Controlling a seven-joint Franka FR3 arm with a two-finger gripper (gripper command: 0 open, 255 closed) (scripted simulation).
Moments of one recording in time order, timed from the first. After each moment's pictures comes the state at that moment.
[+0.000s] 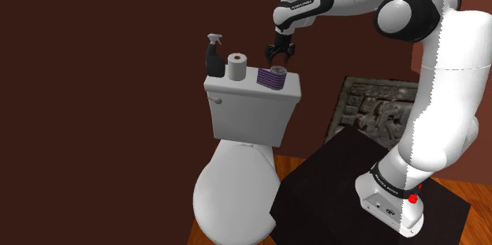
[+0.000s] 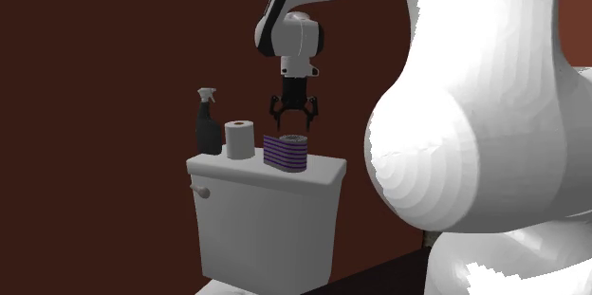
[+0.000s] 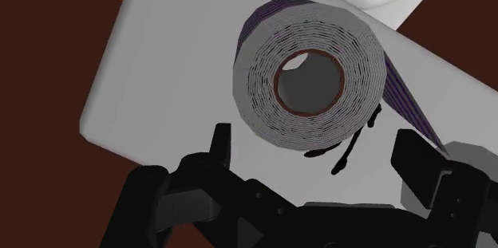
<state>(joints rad) -0.12 0.44 -0.06 -1.65 0.07 2.07 0.16</state>
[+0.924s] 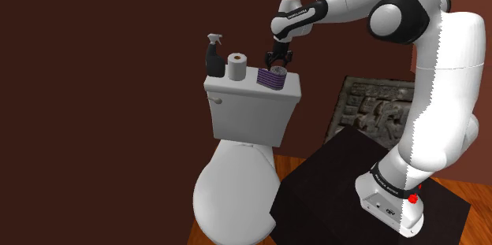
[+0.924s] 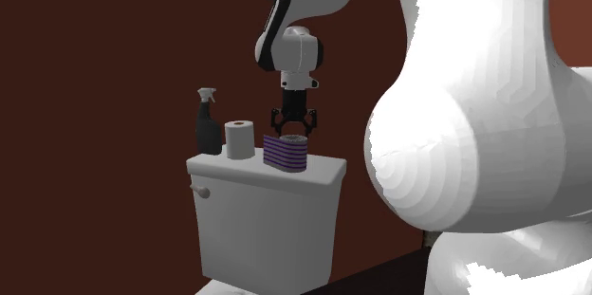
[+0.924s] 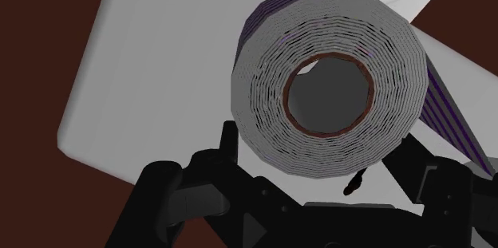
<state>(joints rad) -0.12 0.50 -0.05 -1.66 0.07 2.15 0.15</state>
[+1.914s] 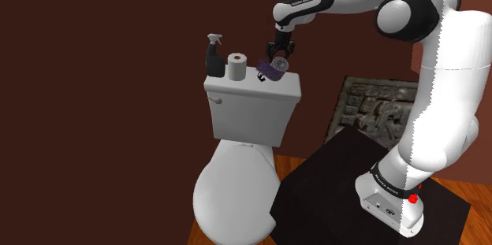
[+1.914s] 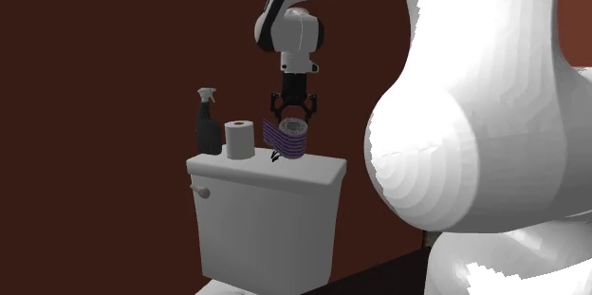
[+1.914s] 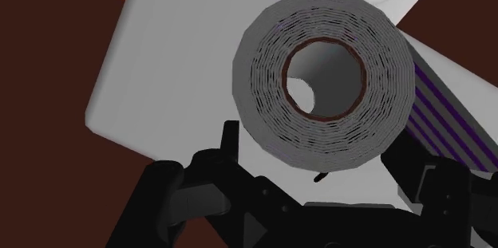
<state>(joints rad) -0.12 0.44 -0.06 -1.61 0.07 2.04 0.16</state>
